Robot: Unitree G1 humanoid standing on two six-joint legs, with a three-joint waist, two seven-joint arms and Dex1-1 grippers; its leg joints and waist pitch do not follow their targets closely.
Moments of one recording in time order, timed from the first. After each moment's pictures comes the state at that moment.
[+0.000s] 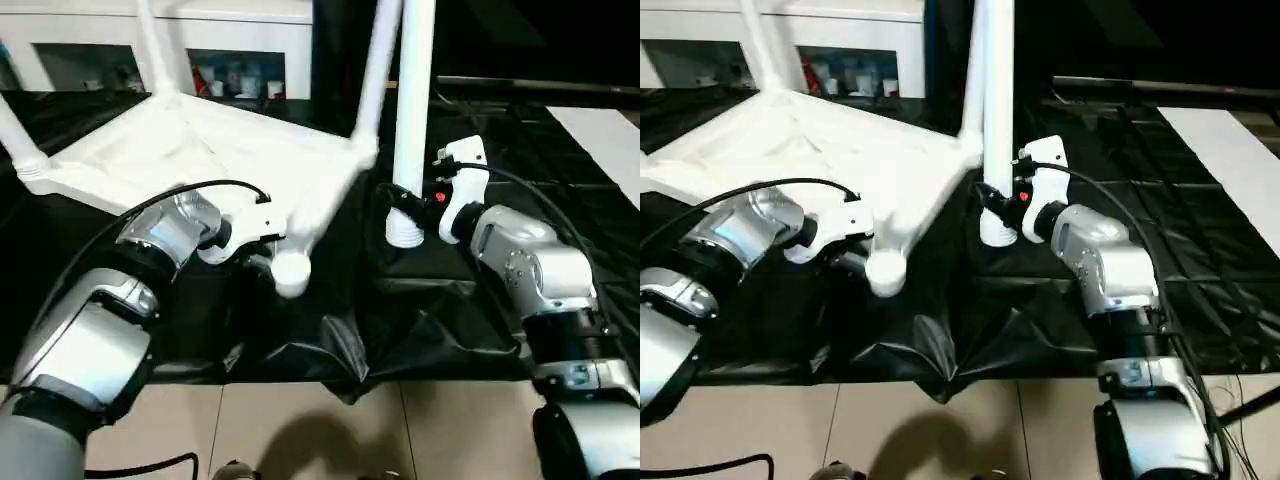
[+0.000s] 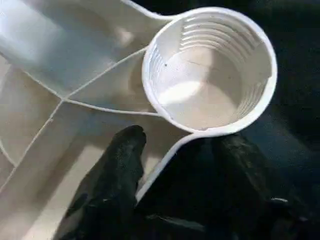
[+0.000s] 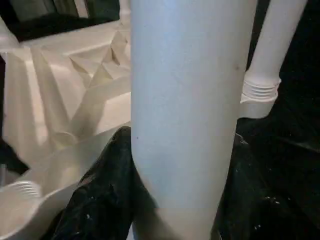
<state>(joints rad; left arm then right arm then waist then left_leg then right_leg) -1.03 0.46 -0.55 1.01 0.22 0.13 -1.27 -0.70 -0.29 -0.03 0.40 0.24 0.51 0.59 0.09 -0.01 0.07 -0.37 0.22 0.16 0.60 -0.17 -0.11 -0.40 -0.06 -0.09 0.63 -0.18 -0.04</state>
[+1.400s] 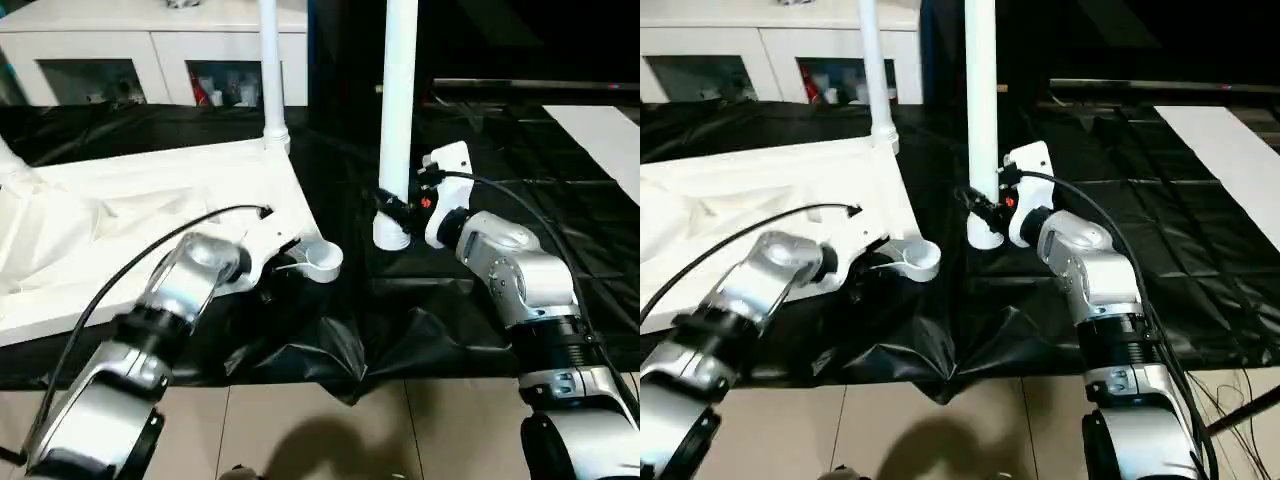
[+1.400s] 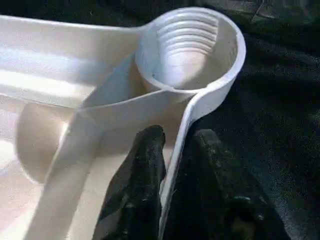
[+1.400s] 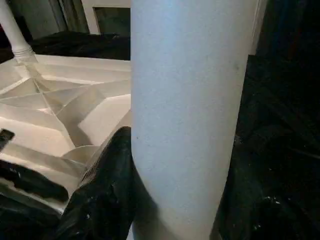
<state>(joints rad) -0.70 0.35 -0.28 0.58 0.13 0.37 -0.88 -0.66 -0.23 -0.02 0.36 0.24 0.46 0.57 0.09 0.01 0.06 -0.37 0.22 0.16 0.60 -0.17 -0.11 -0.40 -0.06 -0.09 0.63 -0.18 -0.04</state>
